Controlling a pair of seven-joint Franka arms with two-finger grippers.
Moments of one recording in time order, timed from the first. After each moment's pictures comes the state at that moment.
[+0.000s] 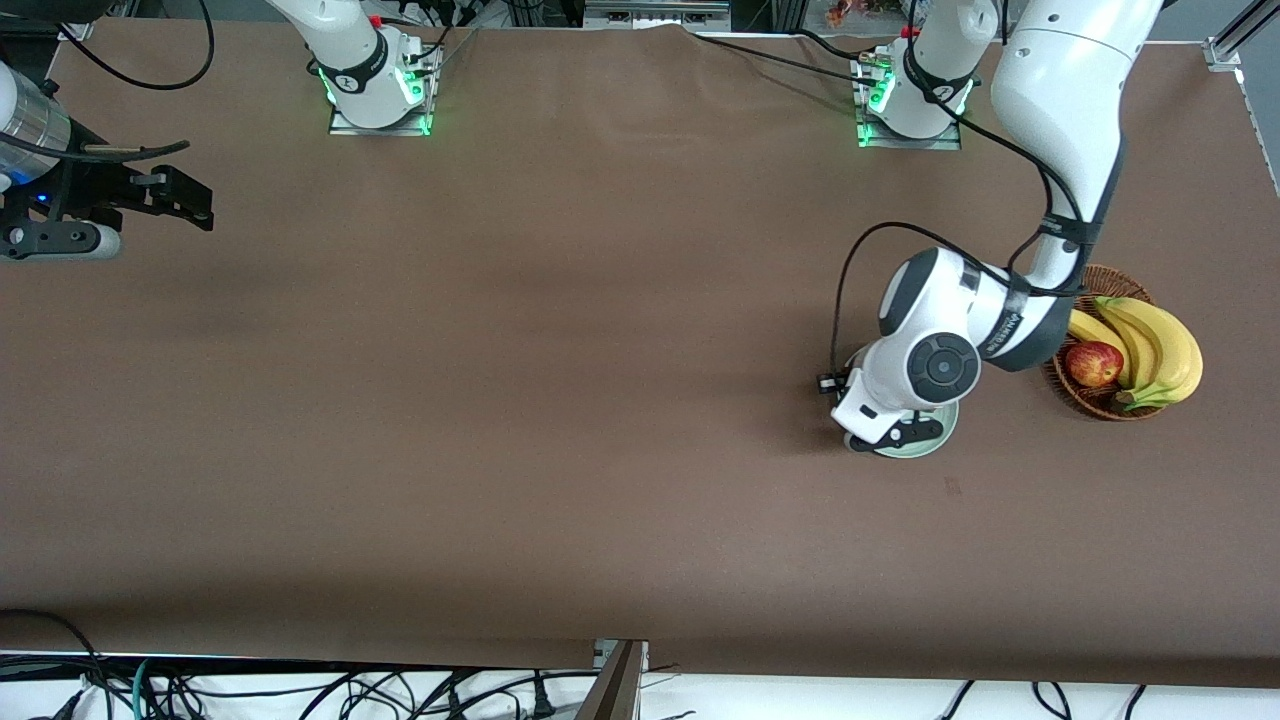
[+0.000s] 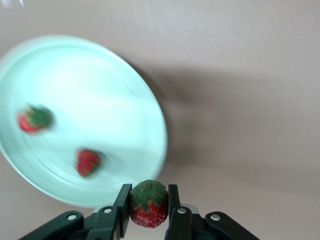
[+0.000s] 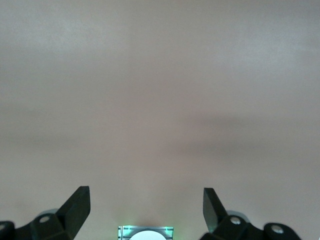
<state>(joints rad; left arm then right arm) -0.12 0.62 -0.20 -1.61 0.10 1.95 -0.45 0.03 0.02 0.06 -1.58 -0.07 1.47 0.02</state>
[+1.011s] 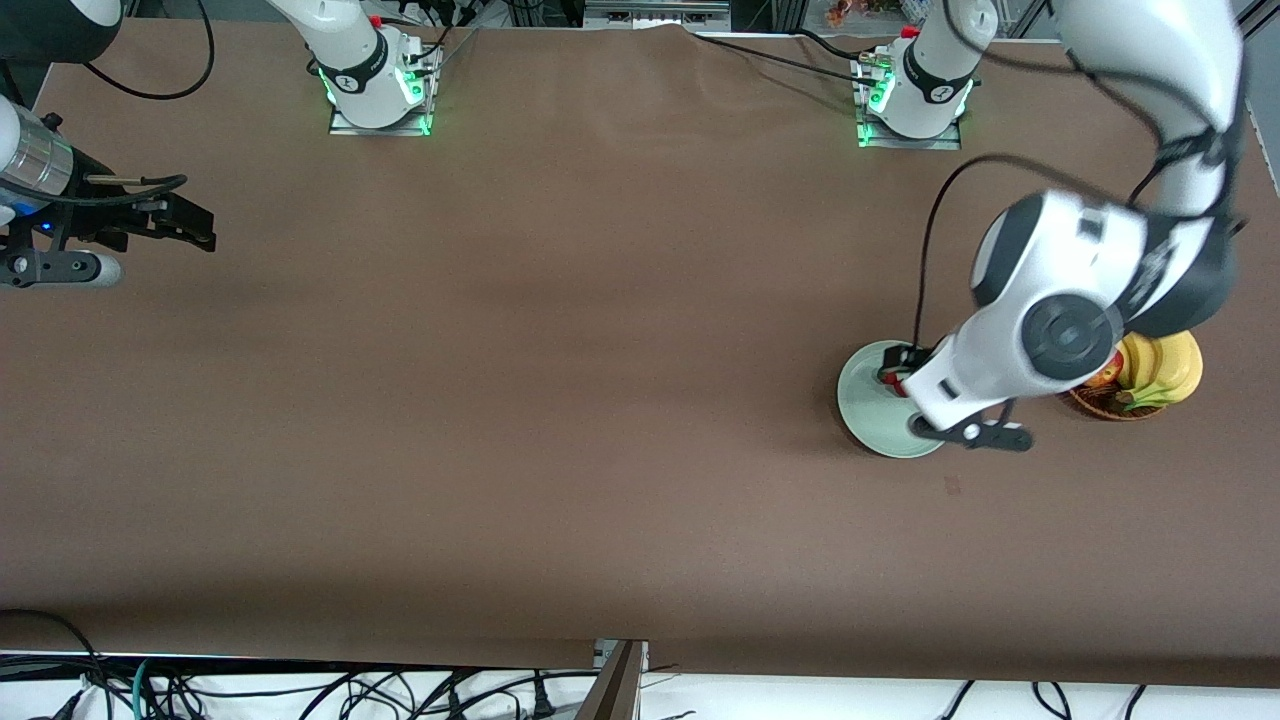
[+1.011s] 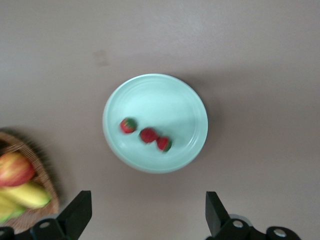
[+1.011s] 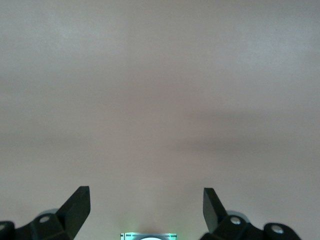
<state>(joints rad) -0.08 0.43 -0.21 -1.39 0.16 1.57 -0.17 0.01 0.07 0.05 -1.57 -0.05 1.50 0.02</state>
